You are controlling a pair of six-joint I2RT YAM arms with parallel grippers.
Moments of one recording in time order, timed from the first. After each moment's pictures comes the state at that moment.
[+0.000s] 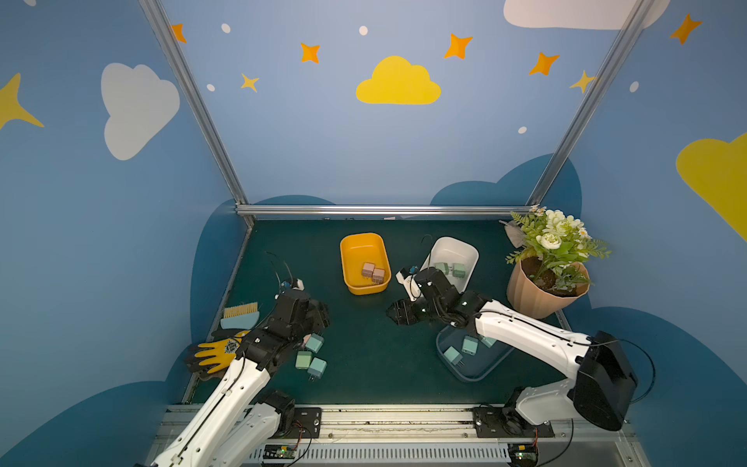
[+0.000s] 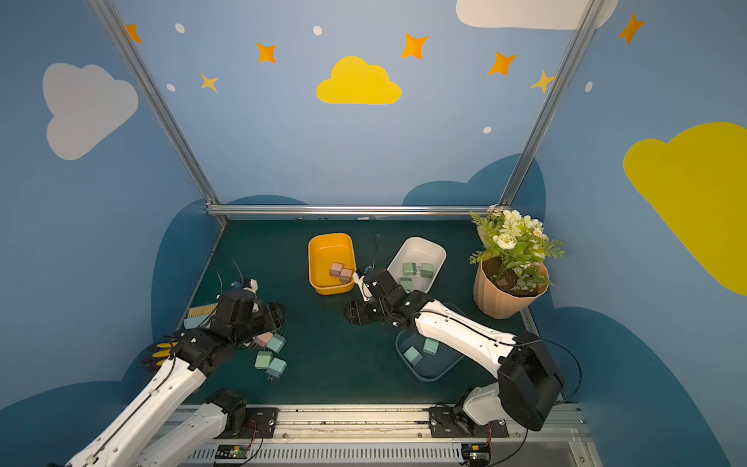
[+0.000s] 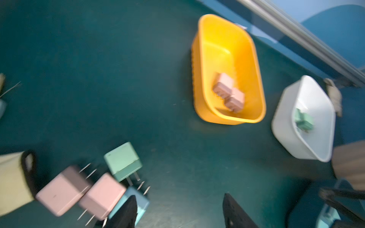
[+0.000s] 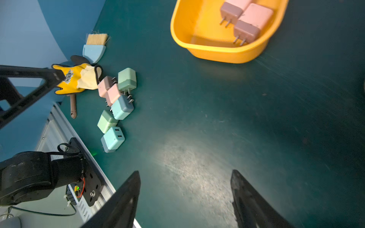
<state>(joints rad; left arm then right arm) -0.33 0.77 0.65 -0.70 -0.12 -0.68 0.88 1.47 1.04 -0.38 -0.20 0.46</state>
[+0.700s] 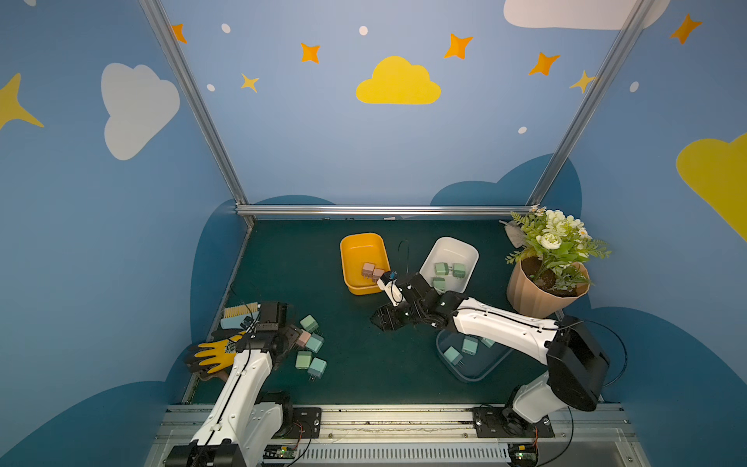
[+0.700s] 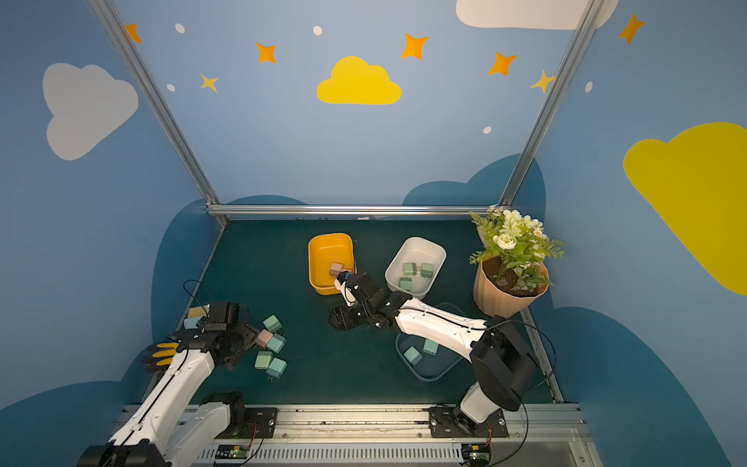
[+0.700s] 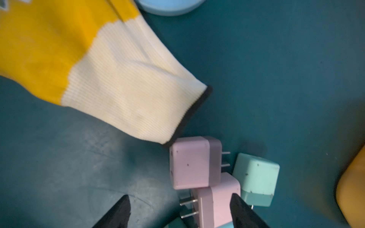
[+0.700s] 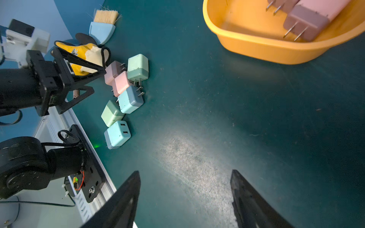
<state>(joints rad) 0.06 0.91 0.49 -0.75 -0.14 -0.98 0.93 1.56 1.06 -0.30 -0.22 0.42</state>
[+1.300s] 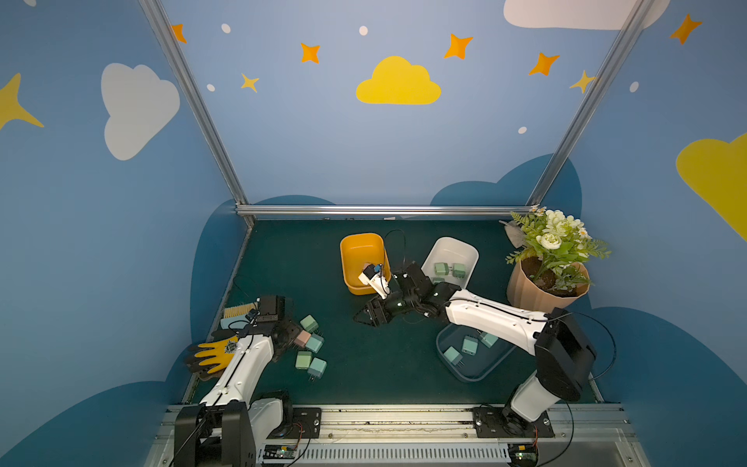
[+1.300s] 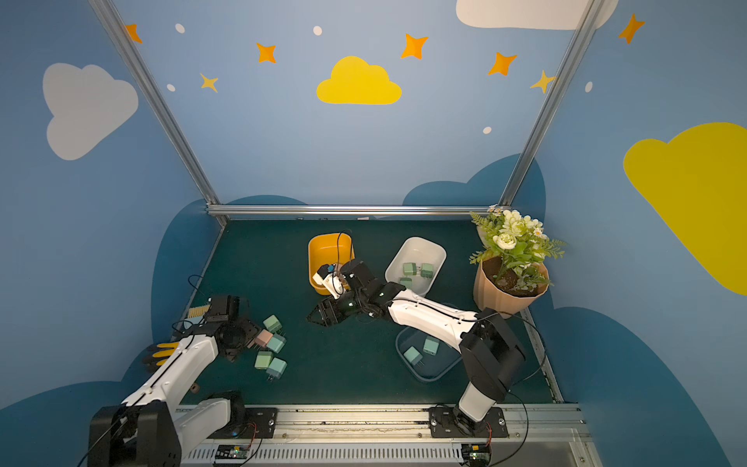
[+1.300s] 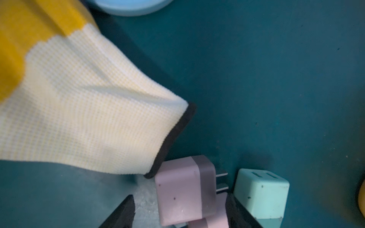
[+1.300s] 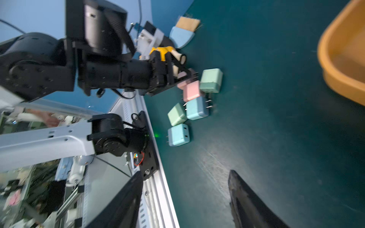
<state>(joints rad) 0.09 1.07 0.50 -0.62 -0.08 -0.84 0.94 1.67 1.20 -0.20 -0.64 0.36</state>
